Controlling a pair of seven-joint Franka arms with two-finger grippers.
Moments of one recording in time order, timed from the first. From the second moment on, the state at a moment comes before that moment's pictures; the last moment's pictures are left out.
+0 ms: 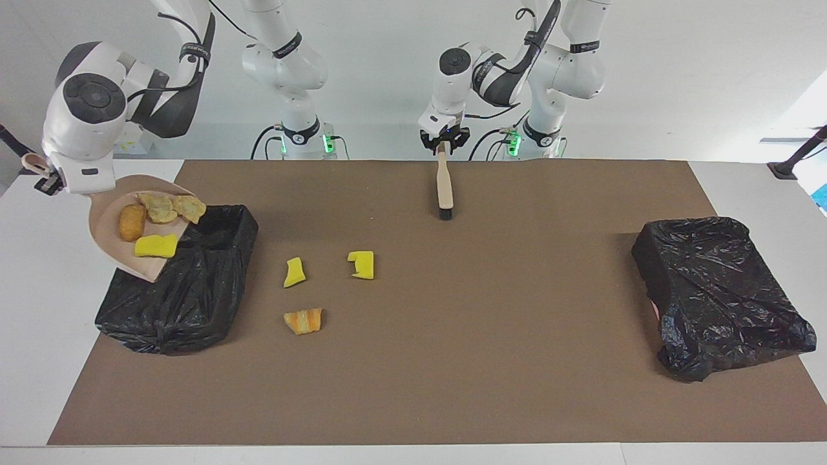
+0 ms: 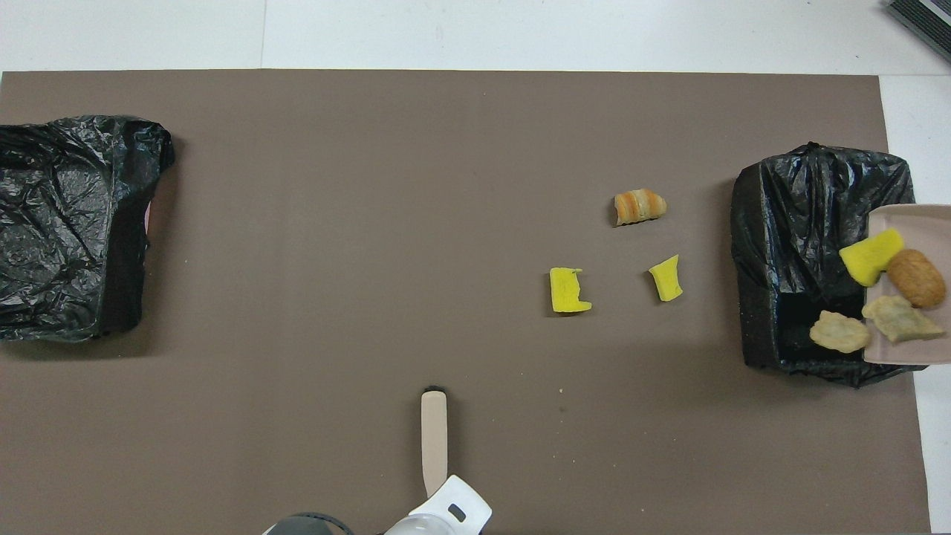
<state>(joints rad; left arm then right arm) -0.71 -0.27 -0.36 -2.57 -0.33 2.18 -0.83 -0.26 0.07 0.02 -1.75 -0.88 1.69 -1.39</state>
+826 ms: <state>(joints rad) -0.40 -0.16 -0.33 -2.32 -0.10 2.11 -0.61 -0.24 0.08 0.01 -1.68 -0.77 1.64 -1.39</state>
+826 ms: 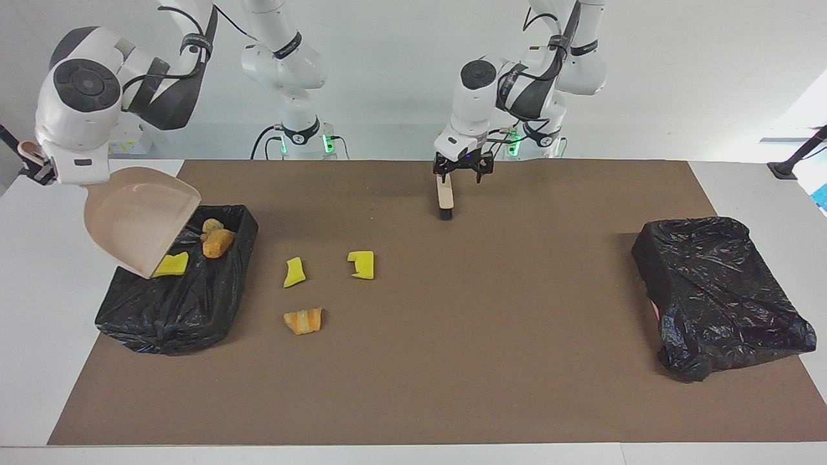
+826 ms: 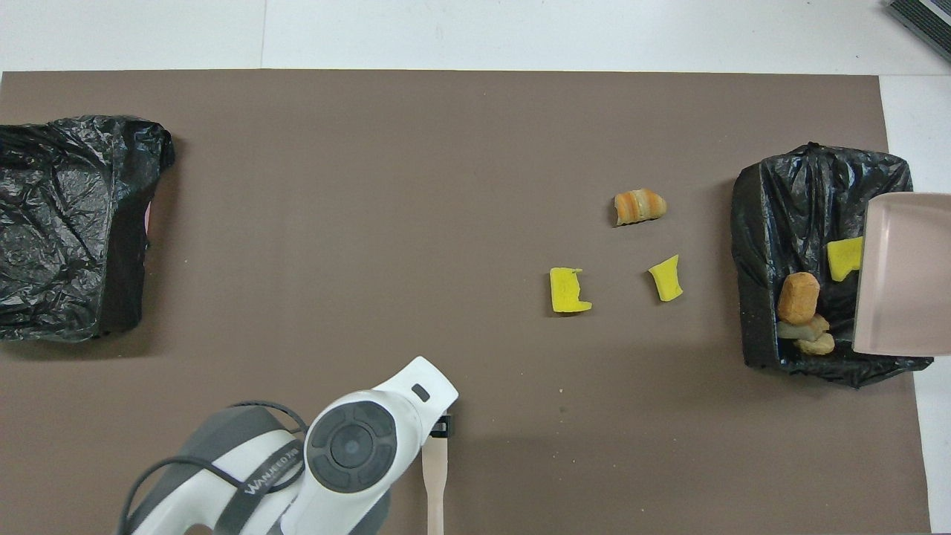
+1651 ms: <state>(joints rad) -0.04 -0.16 -0.33 -1.98 -0.06 1.79 -0.17 -0.22 0.05 0.04 -1.68 -0.33 1.63 -1.02</state>
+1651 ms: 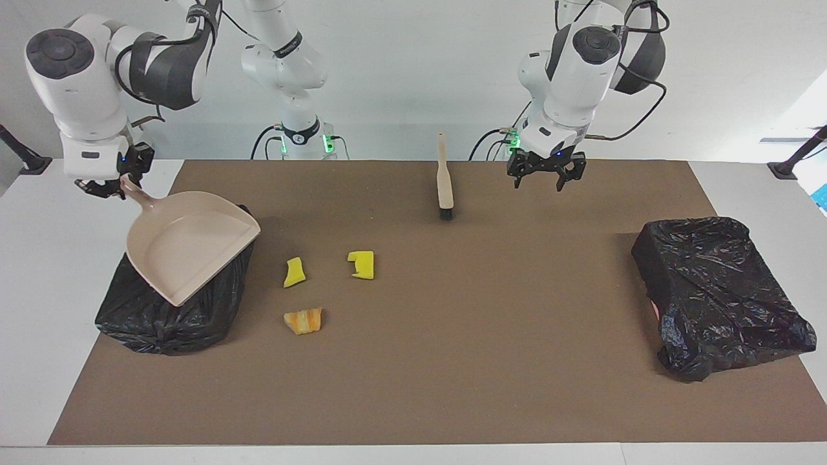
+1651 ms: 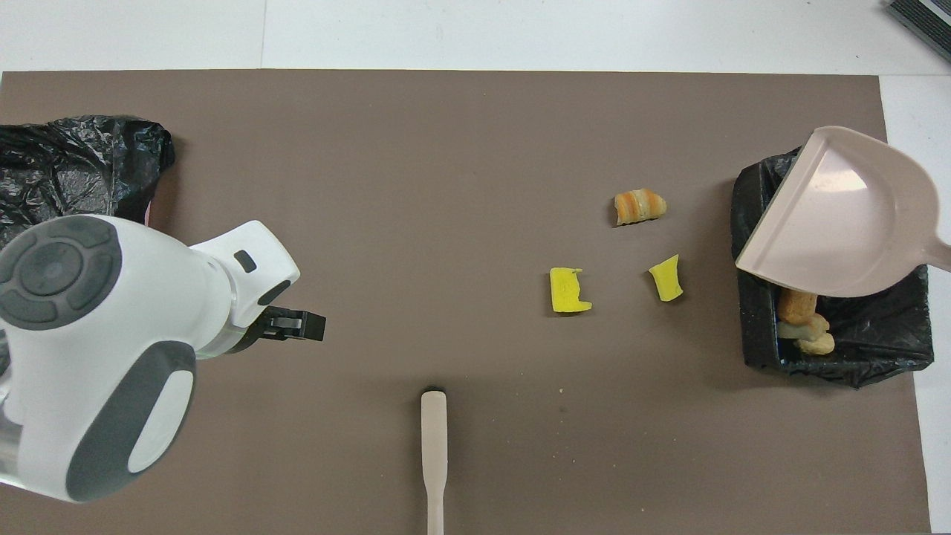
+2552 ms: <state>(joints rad) 0.07 -0.07 -0.19 -1.55 -0.02 1.44 0.11 0.01 0.01 0.11 -1.78 -0.13 1.61 -0.19</state>
